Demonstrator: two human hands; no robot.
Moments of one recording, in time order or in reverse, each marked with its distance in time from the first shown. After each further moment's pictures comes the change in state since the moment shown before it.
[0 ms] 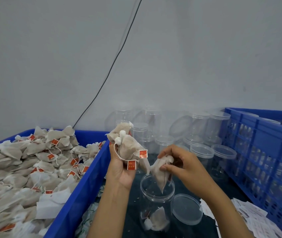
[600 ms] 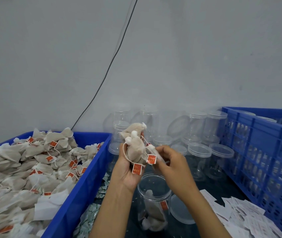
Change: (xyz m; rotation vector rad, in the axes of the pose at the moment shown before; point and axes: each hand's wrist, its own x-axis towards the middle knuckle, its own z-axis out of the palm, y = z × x) left_hand -0.011 -0.014 0.015 0.027 -0.070 -0.186; right_hand 0.003 -0.015 0.033 0.201 0.220 0.083
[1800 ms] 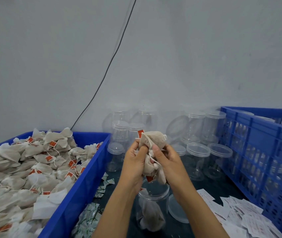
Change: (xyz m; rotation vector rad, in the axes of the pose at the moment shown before) left_hand 0.003 -0.020 -0.001 0.794 0.077 0.223; right_hand 0.001 -0.014 0.005 0.411 0.051 0.305
